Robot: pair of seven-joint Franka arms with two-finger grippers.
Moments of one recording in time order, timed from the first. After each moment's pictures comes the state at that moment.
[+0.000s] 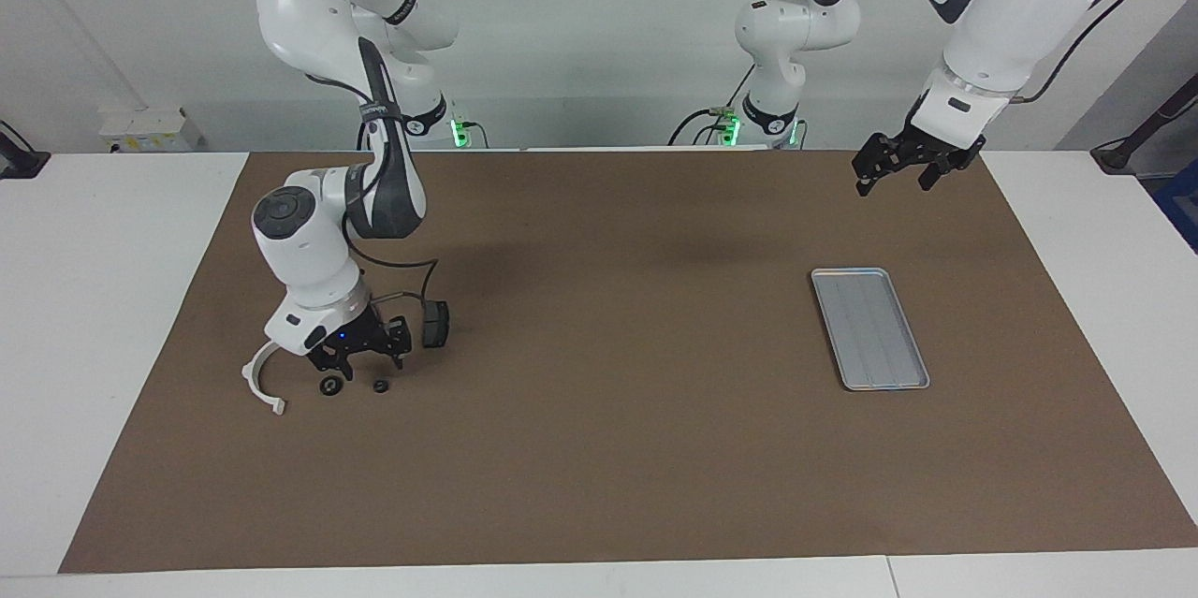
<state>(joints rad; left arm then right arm) 0.05 -0.05 -0.15 -1.70 -0.02 1.61 -0.14 -0.02 0.36 0.06 -1.88 -0.01 2.38 -0.17</state>
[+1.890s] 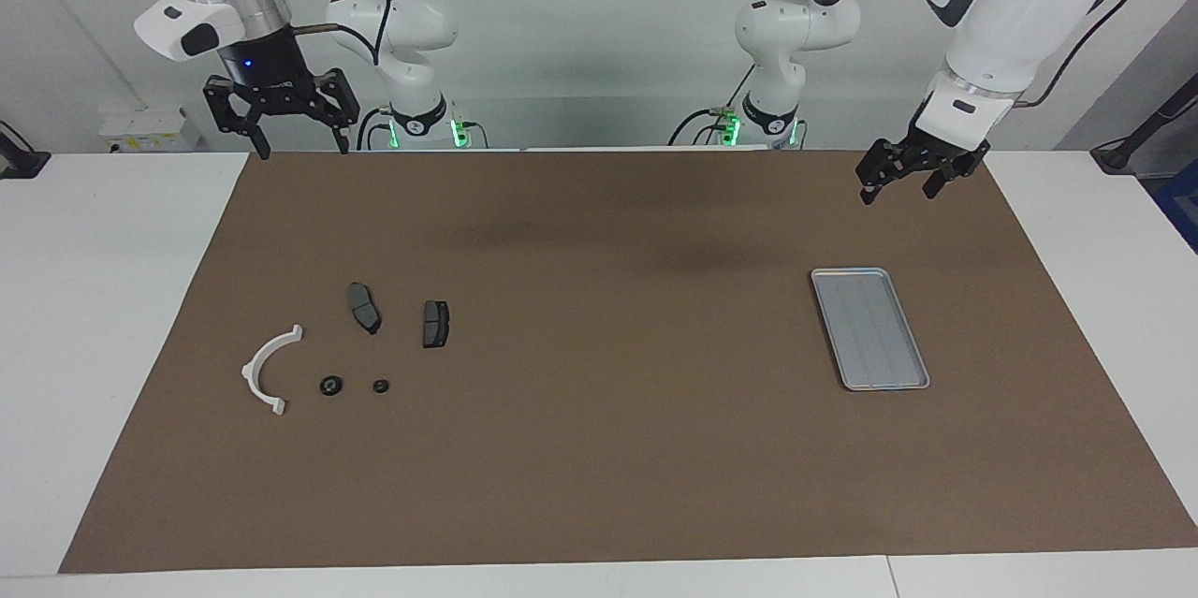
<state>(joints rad) 0.05 -0.05 -0.15 -1.71 -0.02 1.66 -0.14 -0.02 -0.13 0.05 -1.66 -0.01 1.61 -0.05</state>
